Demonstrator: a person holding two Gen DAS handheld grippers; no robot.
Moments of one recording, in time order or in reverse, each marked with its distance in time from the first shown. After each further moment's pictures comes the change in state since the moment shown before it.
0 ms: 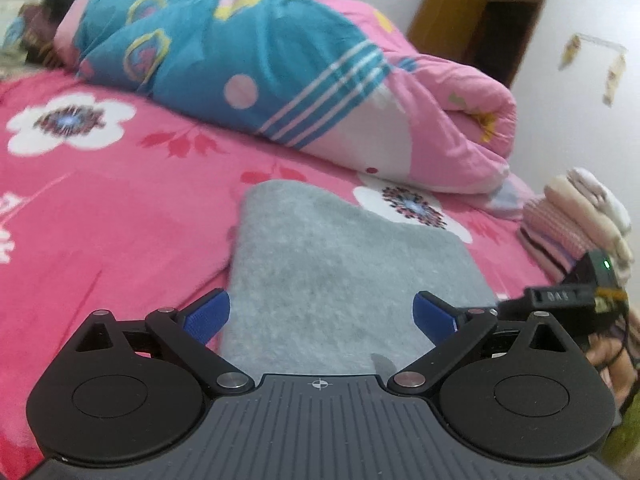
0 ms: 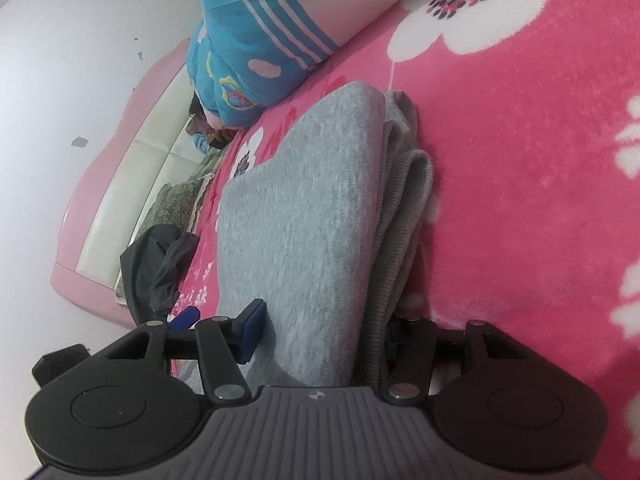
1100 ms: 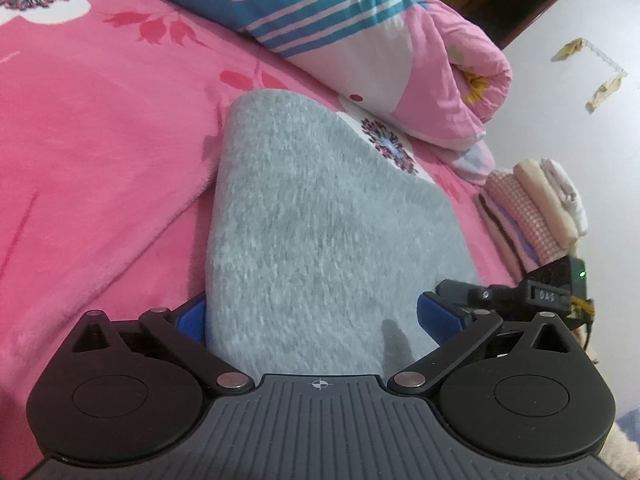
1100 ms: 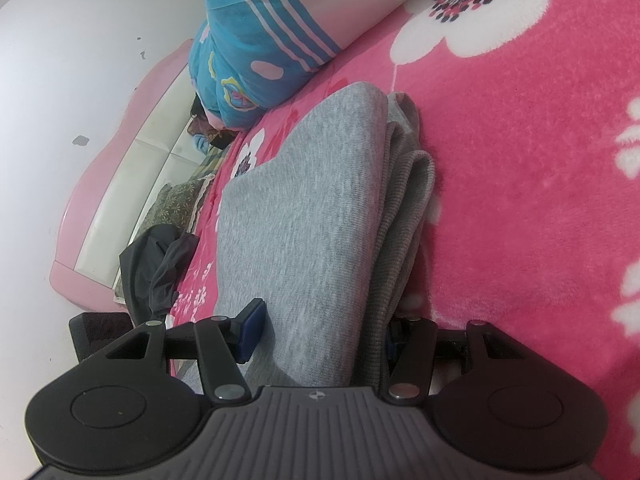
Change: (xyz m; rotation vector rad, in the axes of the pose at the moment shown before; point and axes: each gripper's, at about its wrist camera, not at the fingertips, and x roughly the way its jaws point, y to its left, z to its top) left arm 0.041 0.045 0.013 -0.174 0.277 -0.241; right arm 0.004 0.002 -0.001 -0.012 -0.010 -0.001
